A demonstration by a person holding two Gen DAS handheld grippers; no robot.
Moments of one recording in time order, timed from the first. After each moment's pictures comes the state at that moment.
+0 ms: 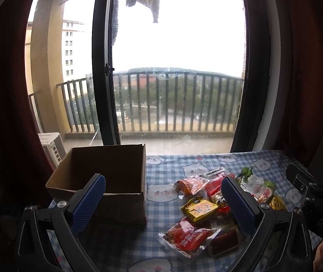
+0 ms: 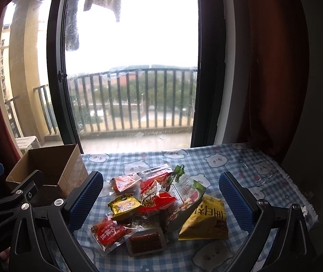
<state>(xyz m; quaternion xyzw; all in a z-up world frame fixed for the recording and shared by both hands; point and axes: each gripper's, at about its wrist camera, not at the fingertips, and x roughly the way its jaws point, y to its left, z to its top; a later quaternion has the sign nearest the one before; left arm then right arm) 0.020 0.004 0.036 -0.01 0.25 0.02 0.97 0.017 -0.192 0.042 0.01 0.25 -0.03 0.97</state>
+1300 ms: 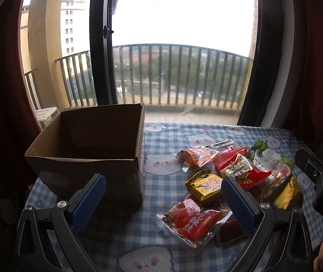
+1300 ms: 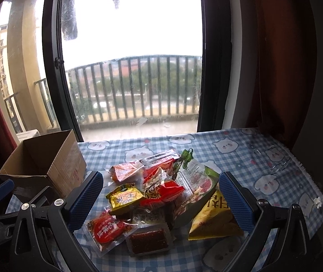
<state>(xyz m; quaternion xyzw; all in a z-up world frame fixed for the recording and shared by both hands) 0.052 0.007 -0.031 -0.02 0.33 0.02 0.94 0.047 -0.193 -0.003 0.03 0.29 -0.02 0.96</state>
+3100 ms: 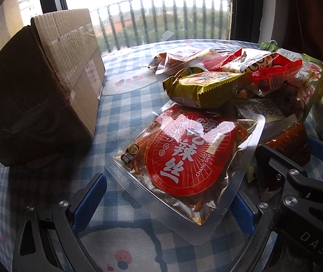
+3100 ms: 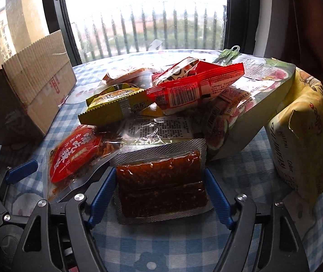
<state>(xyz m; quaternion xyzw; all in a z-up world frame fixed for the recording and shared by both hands) 0.070 -0.040 -0.192 0.06 0.45 -0.02 0.89 0.076 -0.180 -0.188 0.03 0.43 0.04 0.90</state>
